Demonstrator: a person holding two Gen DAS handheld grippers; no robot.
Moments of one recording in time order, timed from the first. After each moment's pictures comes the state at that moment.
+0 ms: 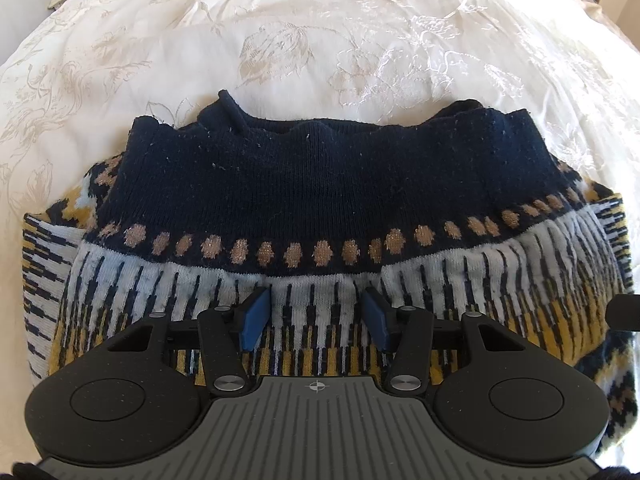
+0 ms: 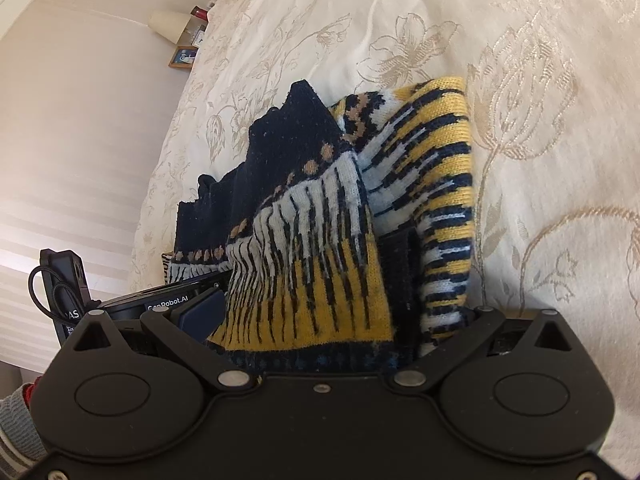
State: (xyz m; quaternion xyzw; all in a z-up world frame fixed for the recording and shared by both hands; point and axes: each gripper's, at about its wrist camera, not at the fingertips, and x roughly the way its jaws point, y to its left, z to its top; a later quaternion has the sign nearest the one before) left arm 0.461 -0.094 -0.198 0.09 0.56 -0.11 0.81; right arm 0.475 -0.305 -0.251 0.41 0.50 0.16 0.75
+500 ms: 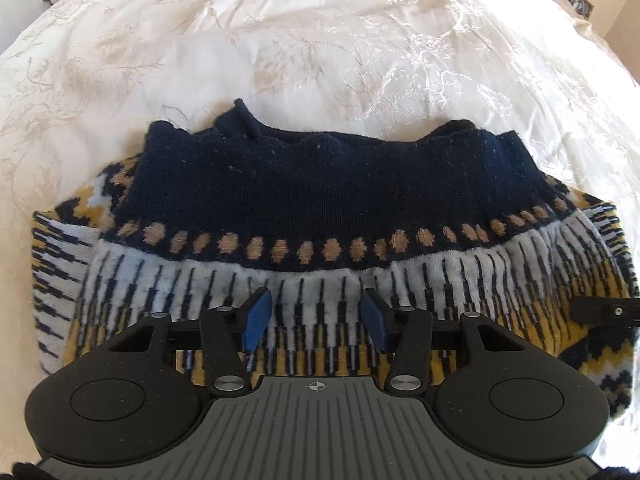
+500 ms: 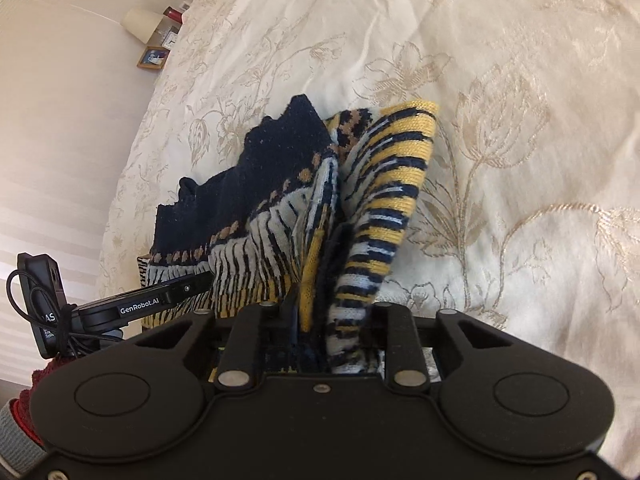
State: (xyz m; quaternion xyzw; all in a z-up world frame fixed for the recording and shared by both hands) left arm 0.456 -0.062 -0.177 0.06 0.55 -0.13 0.82; right arm 0.469 -0.292 -0.212 0.37 0.52 0.10 0.77
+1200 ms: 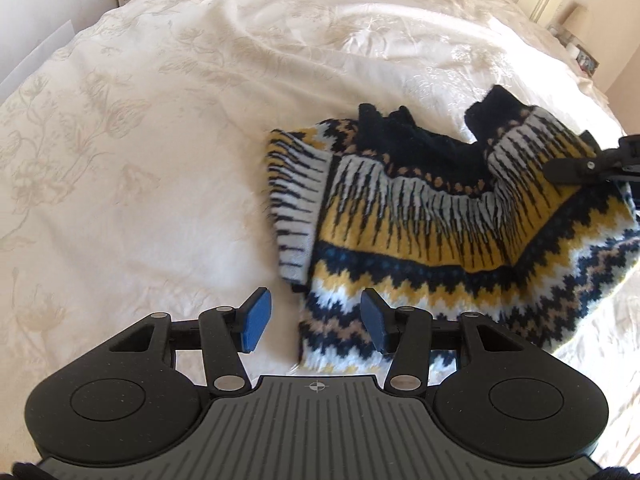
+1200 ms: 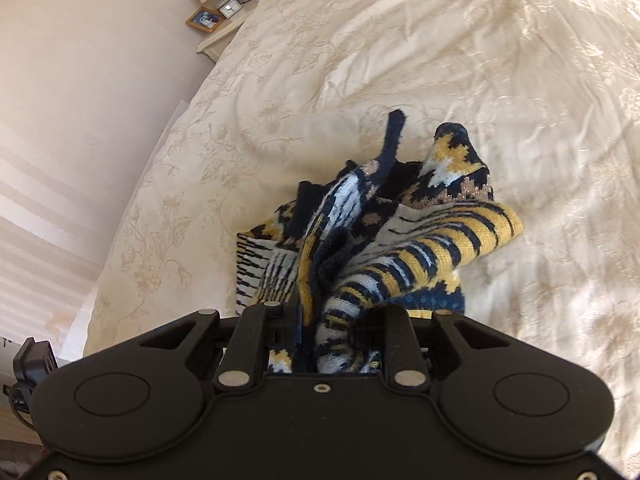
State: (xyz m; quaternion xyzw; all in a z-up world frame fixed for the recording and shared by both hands) left arm 0.364 0.123 -0.117 -0.01 0.53 -0.12 0.84; right arm 0.515 -0.107 -0.098 0.25 0.51 0.12 0.81
